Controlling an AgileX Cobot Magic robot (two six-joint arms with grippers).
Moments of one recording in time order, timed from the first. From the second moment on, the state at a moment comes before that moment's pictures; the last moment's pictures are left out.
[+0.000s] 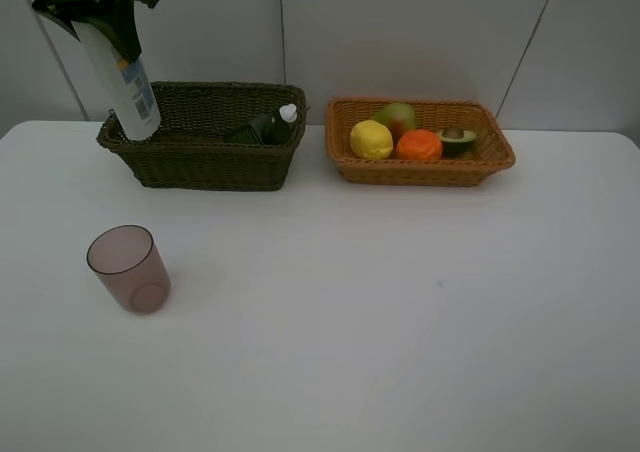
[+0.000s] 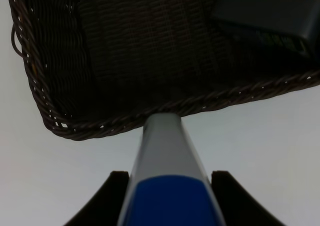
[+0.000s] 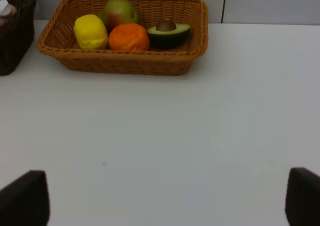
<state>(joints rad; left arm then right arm) -0.21 1.84 -1.75 -0.06 1.22 0.03 -0.01 0.00 -0.53 0.09 1.06 -0.13</state>
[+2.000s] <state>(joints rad) -0.24 2.18 -1.75 0.22 0.75 0.03 -0.01 0.00 -0.53 0.09 1.06 -0.13</state>
